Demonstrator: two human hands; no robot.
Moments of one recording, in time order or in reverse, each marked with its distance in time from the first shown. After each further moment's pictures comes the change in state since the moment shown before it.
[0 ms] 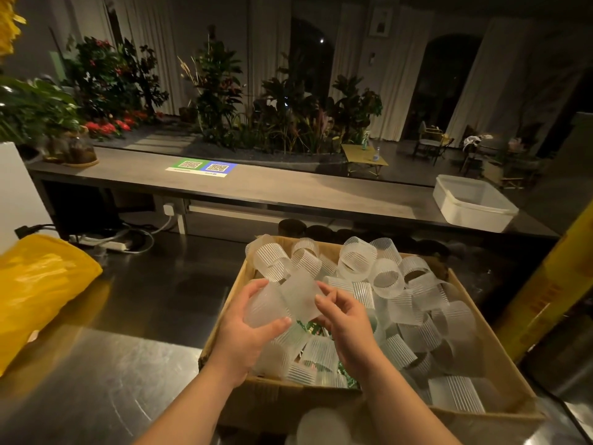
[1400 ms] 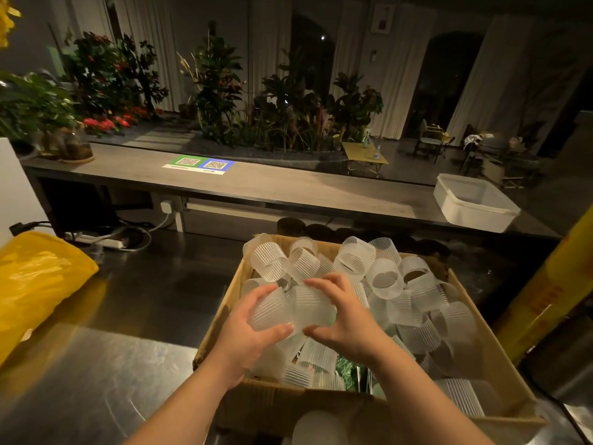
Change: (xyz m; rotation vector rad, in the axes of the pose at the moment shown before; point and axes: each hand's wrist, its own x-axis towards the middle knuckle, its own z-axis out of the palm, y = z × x) left_hand 0.006 -0.003 0.002 0.029 -0.116 -0.091; right_hand 0.013 -0.020 -0.025 -0.945 -0.279 -0.195
